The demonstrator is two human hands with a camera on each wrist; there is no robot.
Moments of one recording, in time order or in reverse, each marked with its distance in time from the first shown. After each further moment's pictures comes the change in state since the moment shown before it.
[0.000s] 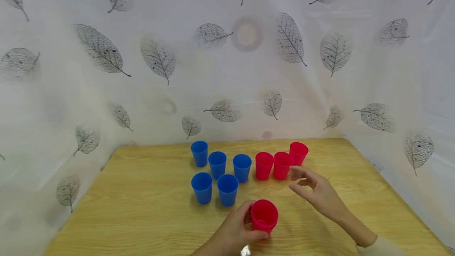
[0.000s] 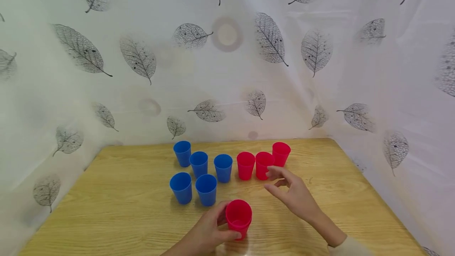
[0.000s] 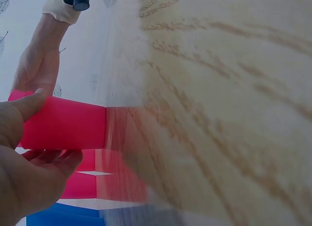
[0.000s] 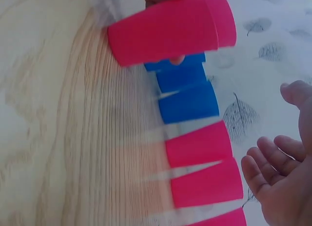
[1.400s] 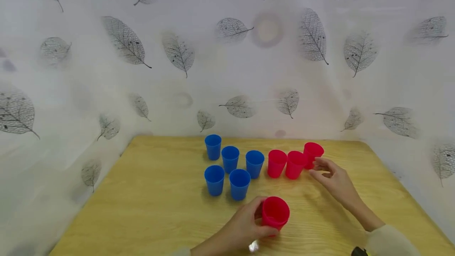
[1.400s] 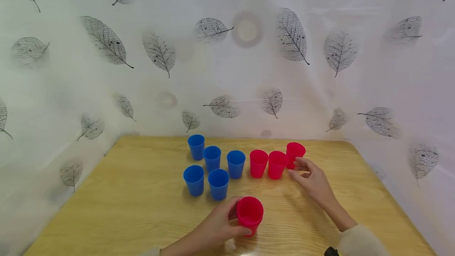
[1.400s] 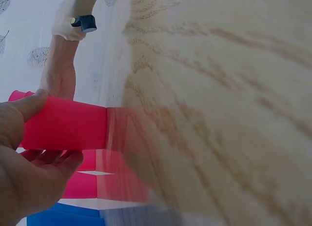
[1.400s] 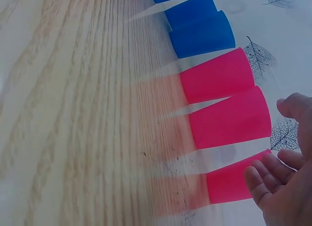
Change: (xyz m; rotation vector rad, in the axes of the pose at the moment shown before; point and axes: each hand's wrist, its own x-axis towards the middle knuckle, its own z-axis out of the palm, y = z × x) left_hand -0.006 -0.005 -0.004 0.035 0.041 0.100; right_hand 0.028 0.053 -0.014 -0.163 0.110 0.142
